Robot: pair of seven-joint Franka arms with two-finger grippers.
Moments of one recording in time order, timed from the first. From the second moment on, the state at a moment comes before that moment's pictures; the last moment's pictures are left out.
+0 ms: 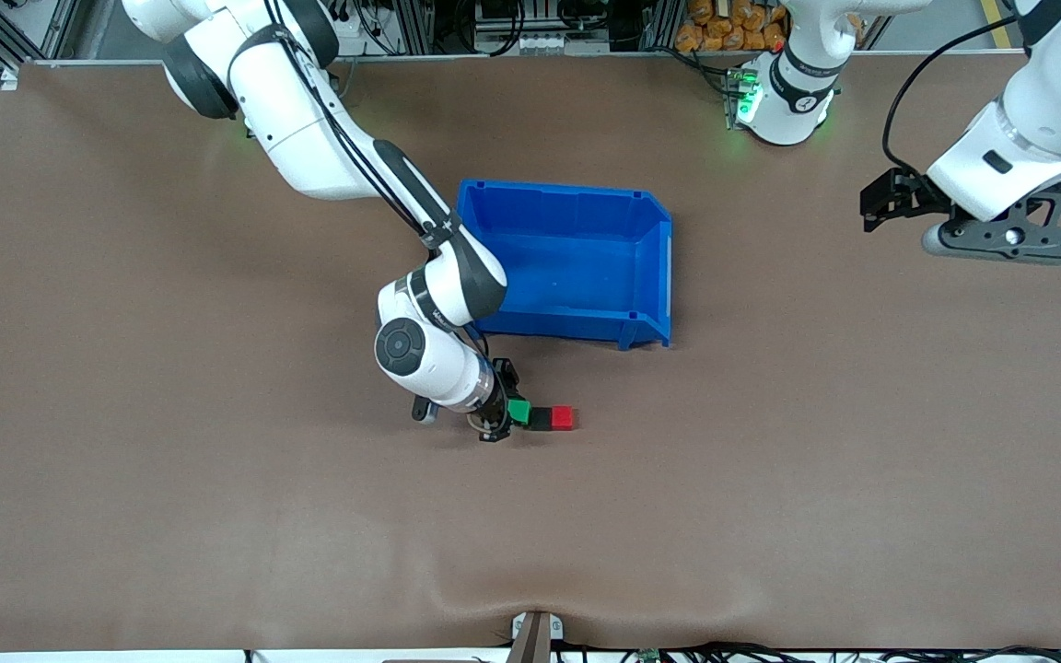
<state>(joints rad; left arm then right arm) -0.08 -0.03 -0.13 -1.62 0.07 1.53 -0.06 0.59 0.96 0.00 -1.23 0.41 2.40 2.06</state>
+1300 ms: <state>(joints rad) -0.01 -0.01 -0.12 -1.60 0.05 1.56 -0.02 0.56 0.98 -0.02 -1.19 0.41 2.44 2.06</state>
